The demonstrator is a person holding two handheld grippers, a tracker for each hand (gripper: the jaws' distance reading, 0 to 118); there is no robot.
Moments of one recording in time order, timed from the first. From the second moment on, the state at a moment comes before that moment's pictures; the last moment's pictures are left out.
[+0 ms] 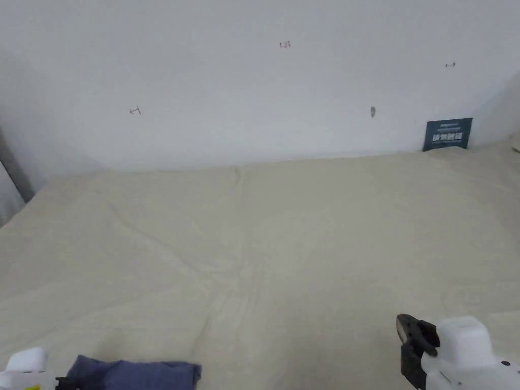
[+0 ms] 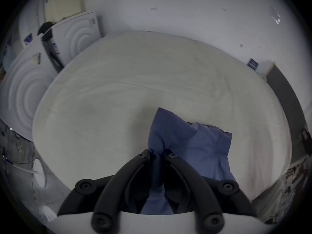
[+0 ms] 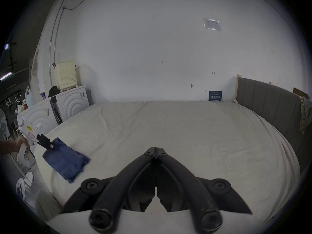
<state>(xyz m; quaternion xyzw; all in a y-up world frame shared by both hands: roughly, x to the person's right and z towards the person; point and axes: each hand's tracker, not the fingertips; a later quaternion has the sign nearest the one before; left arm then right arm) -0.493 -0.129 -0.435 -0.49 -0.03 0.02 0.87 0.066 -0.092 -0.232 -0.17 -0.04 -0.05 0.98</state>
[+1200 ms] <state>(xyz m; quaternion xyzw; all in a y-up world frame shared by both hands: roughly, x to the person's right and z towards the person) -0.375 0.075 -0.361 -0.11 0.02 -0.04 0.99 0.075 0.040 -0.228 -0.04 -0.09 0.01 1.00</state>
